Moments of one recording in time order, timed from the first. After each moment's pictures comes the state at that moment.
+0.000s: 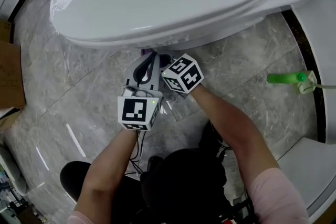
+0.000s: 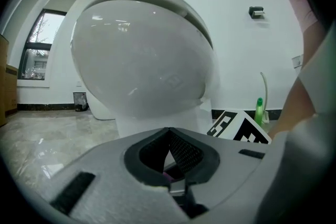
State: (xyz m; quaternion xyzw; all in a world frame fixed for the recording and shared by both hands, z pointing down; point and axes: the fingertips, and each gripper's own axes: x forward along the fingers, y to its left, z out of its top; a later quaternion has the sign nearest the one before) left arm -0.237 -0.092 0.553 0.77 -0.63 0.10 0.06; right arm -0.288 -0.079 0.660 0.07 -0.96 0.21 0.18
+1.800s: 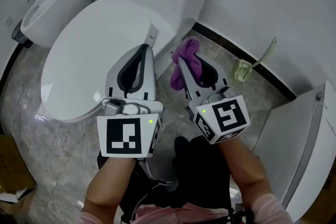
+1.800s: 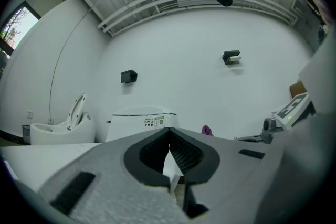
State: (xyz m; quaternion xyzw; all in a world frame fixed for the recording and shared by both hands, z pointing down) left arm -0.021 -0.149 0.200 0.87 -0.48 -0.04 -0.07; right arm 0.063 -0.140 0.253 0.55 -0.83 -0.01 0.00
